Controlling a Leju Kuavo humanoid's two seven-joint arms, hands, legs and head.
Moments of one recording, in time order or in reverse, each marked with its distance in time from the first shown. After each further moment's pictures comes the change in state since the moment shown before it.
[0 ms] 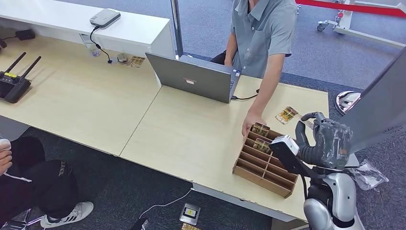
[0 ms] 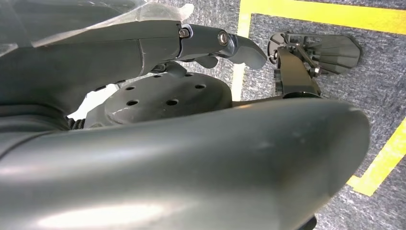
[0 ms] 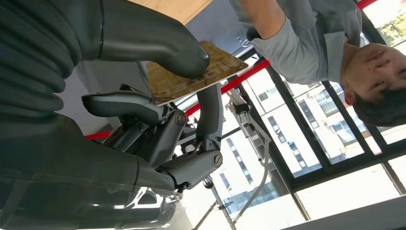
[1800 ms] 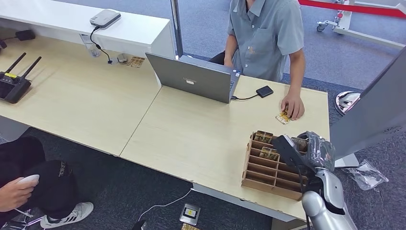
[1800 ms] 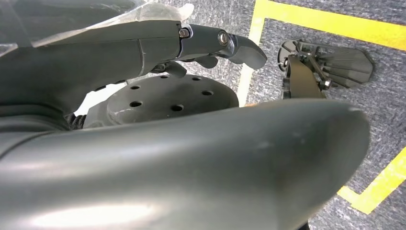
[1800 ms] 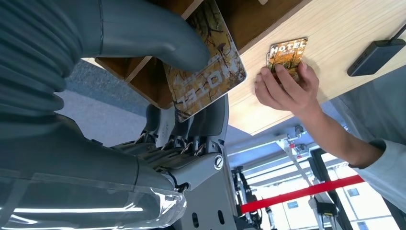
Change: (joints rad) left arm 0.000 -0.020 0.002 0.000 0.054 0.102 0.021; right arm -0.085 0.021 -0.029 0.454 -0.154 0.119 0.052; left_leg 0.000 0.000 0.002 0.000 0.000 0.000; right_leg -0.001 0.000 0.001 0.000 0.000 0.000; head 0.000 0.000
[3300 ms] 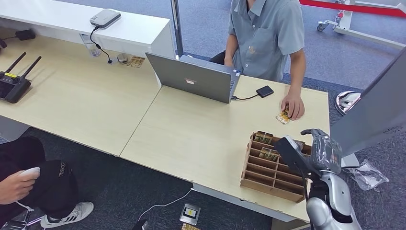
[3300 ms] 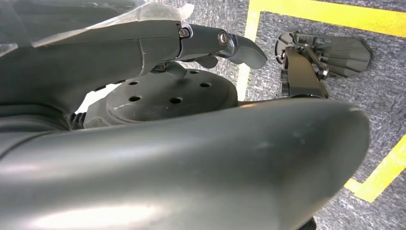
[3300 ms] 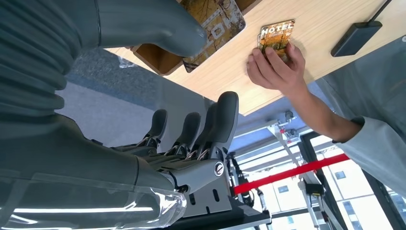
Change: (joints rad) left arm 0.000 0.008 0.000 0.000 -0.020 -0.058 -0.004; right arm 0.068 -0.041 -0.002 -0.205 0.038 0.045 0.059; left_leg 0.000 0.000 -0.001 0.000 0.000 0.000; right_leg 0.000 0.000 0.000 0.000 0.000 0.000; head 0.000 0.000
